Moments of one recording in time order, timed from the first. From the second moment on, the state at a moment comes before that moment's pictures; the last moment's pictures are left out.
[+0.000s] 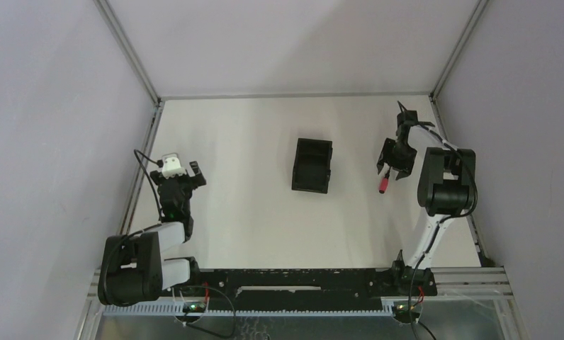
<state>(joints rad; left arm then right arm) 0.08 1.23 0.19 0.91 -0.15 -0.05 -0.10 1.91 1.36 -0.82 -0.01 0.30</state>
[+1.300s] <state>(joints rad) 0.08 1.23 0.19 0.91 -0.15 -0.04 0.41 1.92 1.92 -1.22 -0.10 0.25</state>
